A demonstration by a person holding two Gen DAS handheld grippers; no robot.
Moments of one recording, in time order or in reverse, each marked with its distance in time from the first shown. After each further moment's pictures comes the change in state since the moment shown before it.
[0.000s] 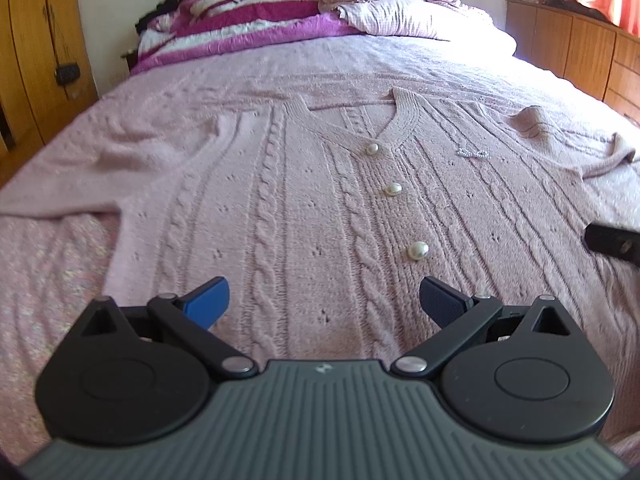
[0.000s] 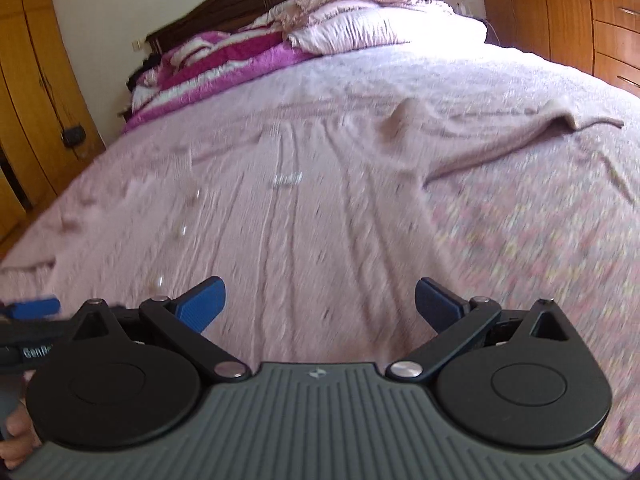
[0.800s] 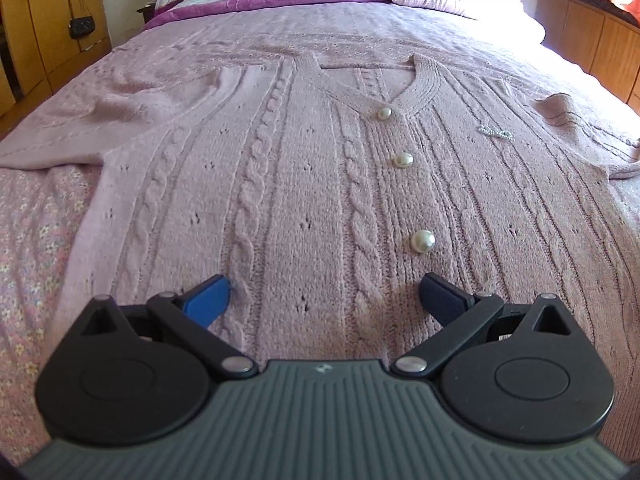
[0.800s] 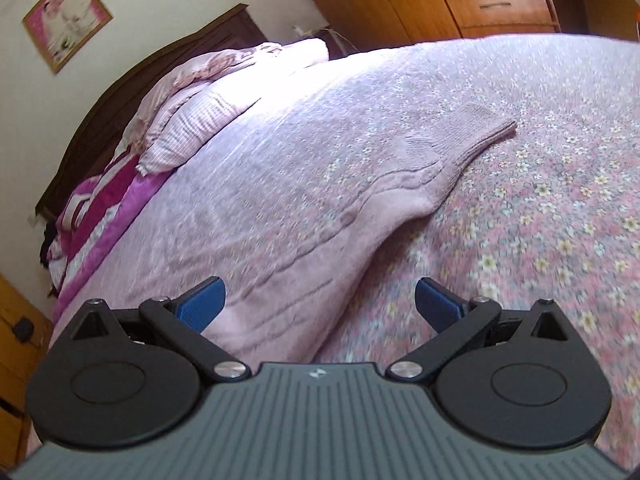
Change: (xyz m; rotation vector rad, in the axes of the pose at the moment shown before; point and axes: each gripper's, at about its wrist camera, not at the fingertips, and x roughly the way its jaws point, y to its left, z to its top) left arm 0.027 -0.009 -0.004 -0.084 0.104 0.035; right arm 0.066 -0.238 0.140 0.534 -0.154 -0.171
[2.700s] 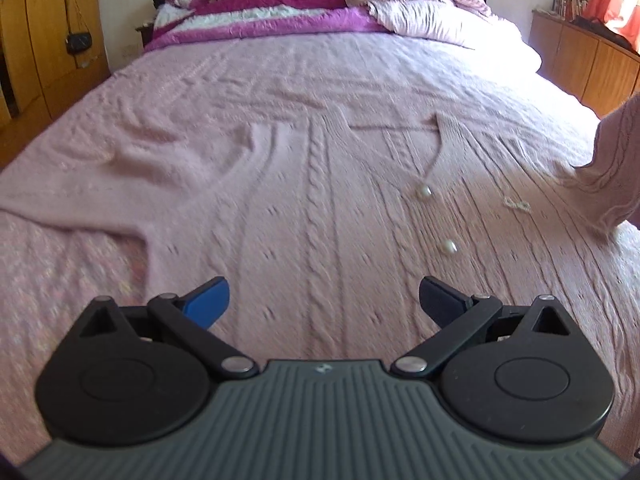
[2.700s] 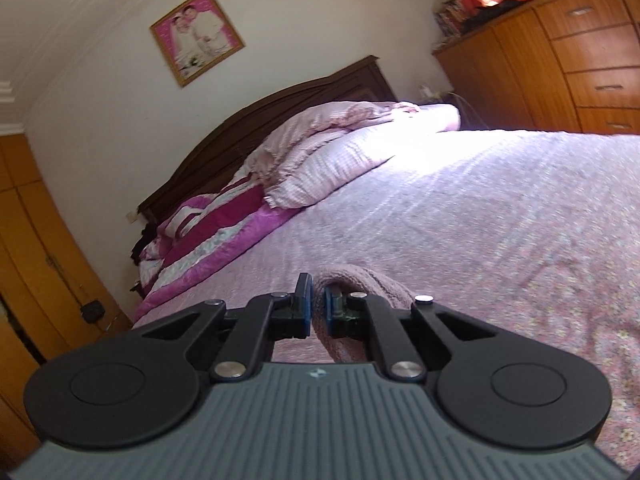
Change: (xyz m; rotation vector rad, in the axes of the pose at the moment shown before) left arm -0.020 0.053 0.055 -0.001 -0.071 -0.031; right arm -0.094 0.158 -0.030 -0.230 -0.164 0.322
